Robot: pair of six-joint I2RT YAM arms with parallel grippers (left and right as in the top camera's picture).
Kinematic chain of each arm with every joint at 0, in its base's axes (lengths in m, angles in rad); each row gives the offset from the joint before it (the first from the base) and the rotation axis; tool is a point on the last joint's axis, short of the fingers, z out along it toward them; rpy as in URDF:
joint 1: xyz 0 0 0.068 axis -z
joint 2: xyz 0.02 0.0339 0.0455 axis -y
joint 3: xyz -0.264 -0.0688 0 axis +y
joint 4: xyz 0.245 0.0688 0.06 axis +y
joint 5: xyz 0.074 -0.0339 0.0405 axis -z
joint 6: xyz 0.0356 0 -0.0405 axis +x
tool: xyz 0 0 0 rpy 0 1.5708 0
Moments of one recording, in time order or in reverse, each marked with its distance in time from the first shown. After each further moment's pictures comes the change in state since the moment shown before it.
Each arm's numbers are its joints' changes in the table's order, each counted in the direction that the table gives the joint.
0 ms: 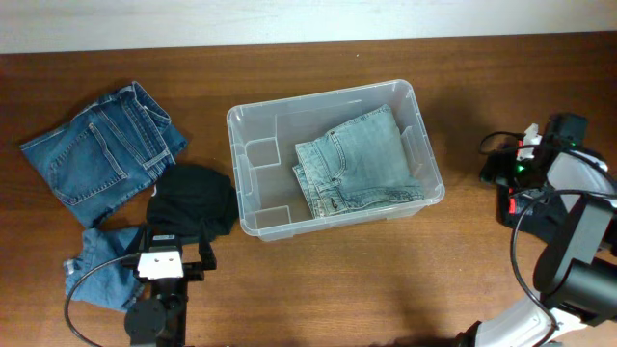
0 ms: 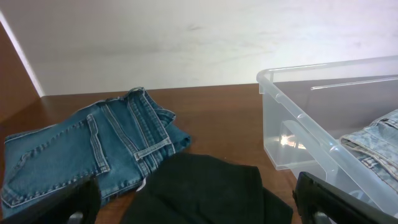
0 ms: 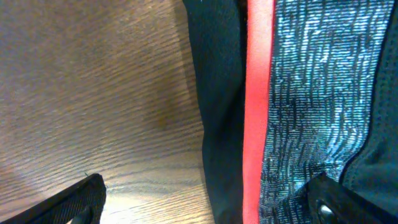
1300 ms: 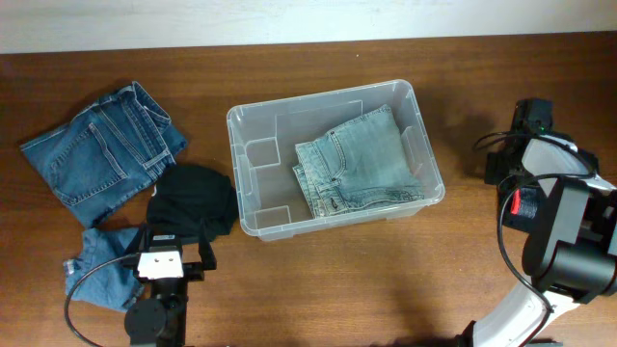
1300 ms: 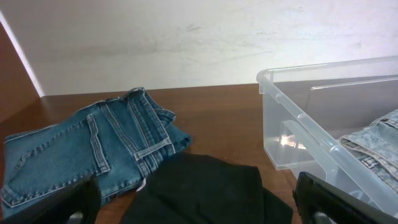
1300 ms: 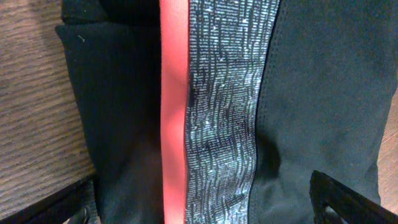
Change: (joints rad) left arm 0.000 0.000 0.000 0.000 0.000 0.000; right arm -0.112 -0.101 -0.063 -0.012 0.528 -0.046
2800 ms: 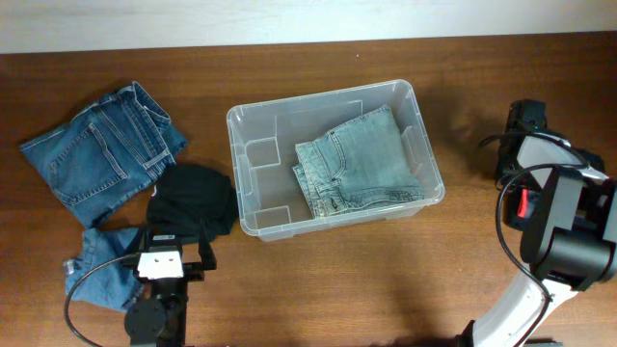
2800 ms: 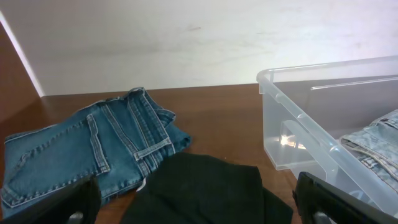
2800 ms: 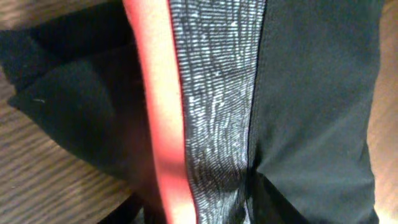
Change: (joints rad) left arm 0.000 0.000 0.000 0.000 0.000 0.000; right arm -0.004 -0.075 -0.026 -0.006 0.135 0.126
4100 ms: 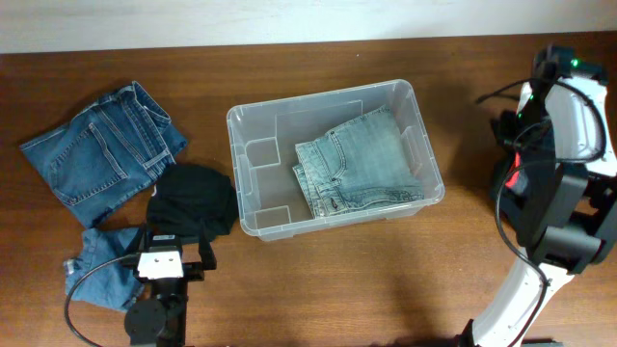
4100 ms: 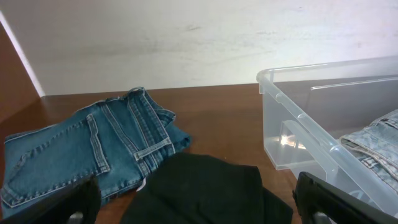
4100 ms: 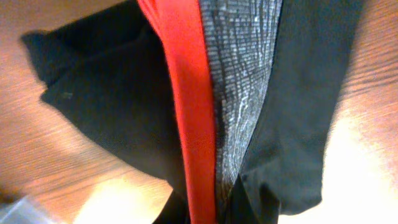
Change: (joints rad) left arm 0.000 0.000 0.000 0.000 0.000 0.000; right arm -0.014 -0.085 -0.650 0.713 -0.457 -0.025
